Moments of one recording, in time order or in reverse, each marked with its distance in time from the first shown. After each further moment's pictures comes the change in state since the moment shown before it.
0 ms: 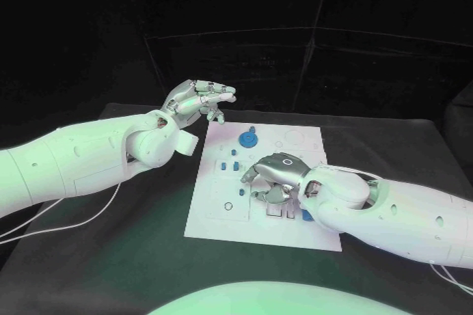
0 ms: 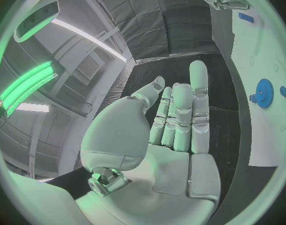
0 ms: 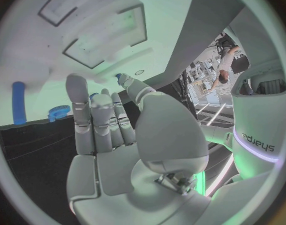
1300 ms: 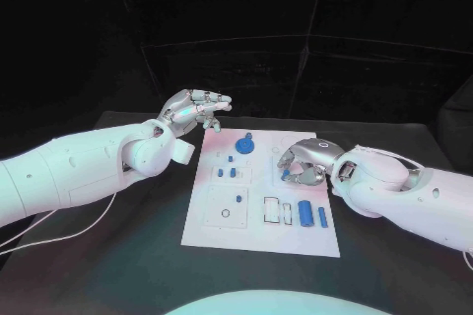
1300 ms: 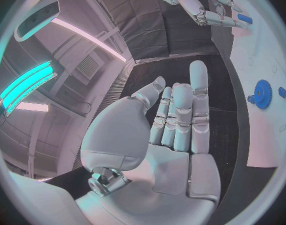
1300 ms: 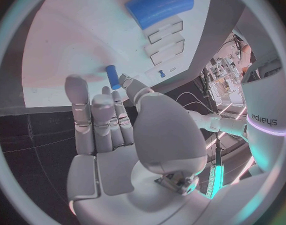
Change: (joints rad) left arm 0.000 0.002 -0.004 -0.001 0.000 0.008 -0.001; left_hand 0.004 0.004 0.000 0.000 0.000 0.000 0.000 0.000 0.000 0.000 0.000 0.000 0.000 0.000 0.000 0.000 -0.001 0.000 0.000 0.000 0.000 -0.002; right arm 0.051 -0.152 0.058 -0.015 0.060 0.085 -0.065; right_hand 0.040 0.029 -0.055 0.015 0.016 0.027 -0.011 0.019 0.008 0.038 -0.008 0.058 -0.001 0.009 -0.009 -0.003 -0.013 0.000 0.037 -0.010 0.008 0.032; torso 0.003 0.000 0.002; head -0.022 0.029
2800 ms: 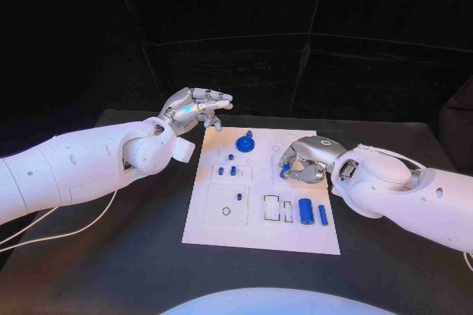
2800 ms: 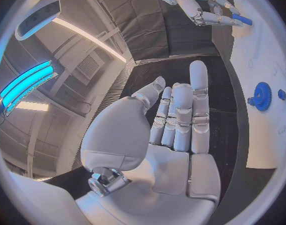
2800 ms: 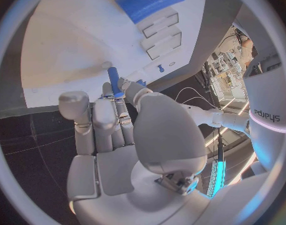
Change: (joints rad) left arm 0.000 -0.002 0.000 0.000 0.000 0.012 -0.005; left_hand 0.000 0.000 0.000 0.000 0.000 0.000 0.000 0.000 0.000 0.000 0.000 0.000 0.000 0.000 0.000 0.000 0.000 0.000 0.000 0.000 -0.004 -0.001; right arm -0.001 -0.011 0.000 0.039 0.043 -0.041 -0.033; right_hand 0.013 0.027 0.117 0.017 -0.036 0.130 -0.018 0.027 0.005 0.151 -0.026 -0.001 0.001 0.007 -0.014 0.130 0.127 -0.016 0.066 -0.023 0.124 0.184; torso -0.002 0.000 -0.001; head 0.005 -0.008
